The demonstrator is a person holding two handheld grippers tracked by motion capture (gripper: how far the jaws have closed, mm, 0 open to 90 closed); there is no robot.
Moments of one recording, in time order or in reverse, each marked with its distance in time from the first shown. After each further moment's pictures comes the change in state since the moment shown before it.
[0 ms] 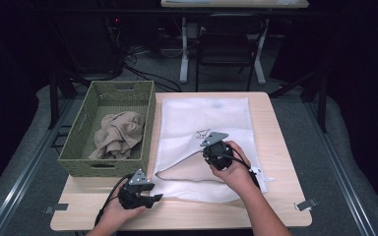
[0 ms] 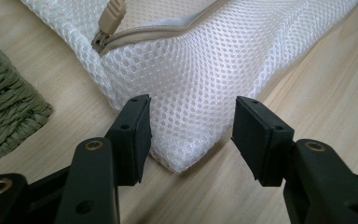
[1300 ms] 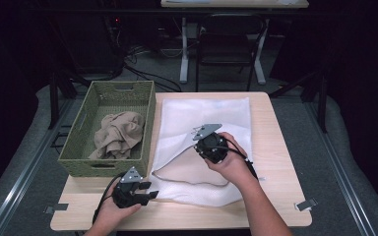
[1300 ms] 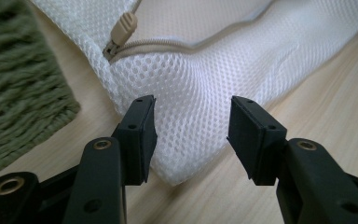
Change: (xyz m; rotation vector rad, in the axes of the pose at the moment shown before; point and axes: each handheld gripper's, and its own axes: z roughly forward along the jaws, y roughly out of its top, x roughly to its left) left arm 0.007 -0.001 -0.019 -0.061 -0.004 -0.049; right arm 0.001 0.031 -0.009 -0.015 0.087 -0.080
